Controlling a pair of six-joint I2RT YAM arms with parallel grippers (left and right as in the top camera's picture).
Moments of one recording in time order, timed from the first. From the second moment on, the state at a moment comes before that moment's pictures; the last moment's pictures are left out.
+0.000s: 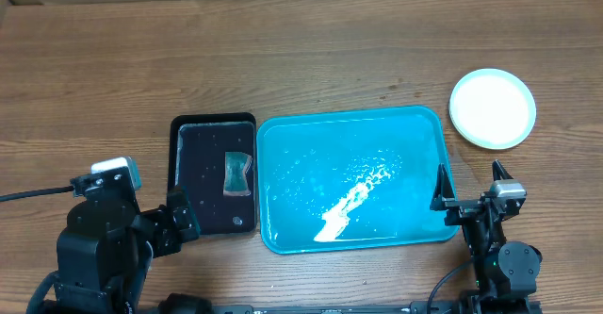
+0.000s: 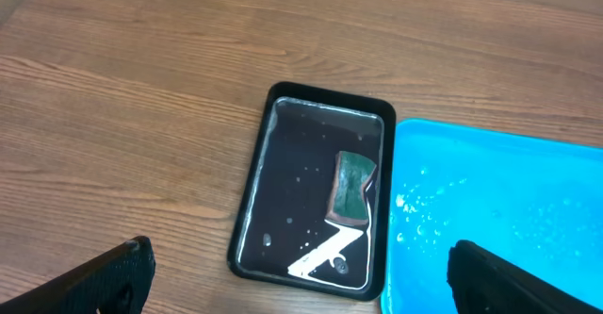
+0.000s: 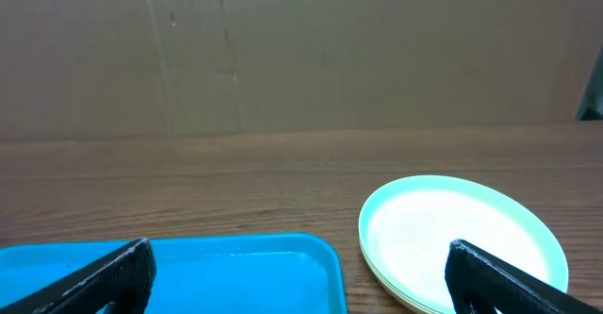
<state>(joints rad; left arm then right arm) -0.21 0.72 1.32 -1.34 -0.26 -0.36 0.03 0.01 0.02 -0.04 -0.04 0.07</state>
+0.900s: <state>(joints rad) -0.06 0.20 0.39 -0.20 -0.12 -0.40 0.03 0.01 0.02 -0.03 -0.04 0.07</state>
